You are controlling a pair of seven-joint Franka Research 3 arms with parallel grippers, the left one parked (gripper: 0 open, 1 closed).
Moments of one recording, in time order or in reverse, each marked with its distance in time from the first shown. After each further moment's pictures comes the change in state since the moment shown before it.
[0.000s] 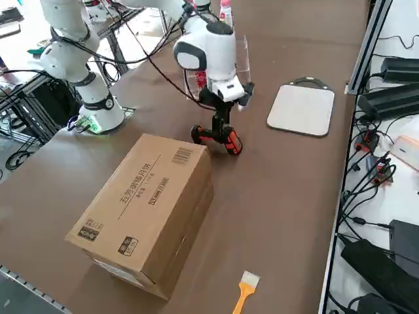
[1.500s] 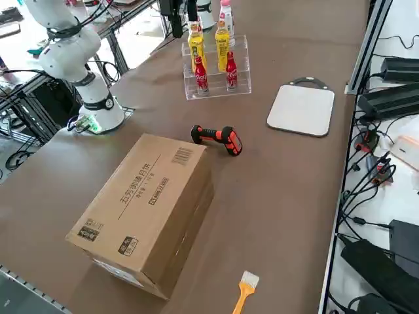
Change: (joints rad) arm -0.069 -0.285 -0.013 0.521 0.009 -0.839 -0.001
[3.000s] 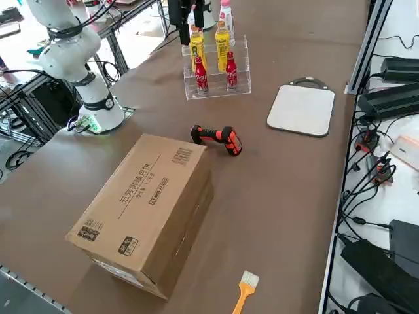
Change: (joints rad) arm -0.008 0.042 -0.001 0.007 0.025 0.028 0.000
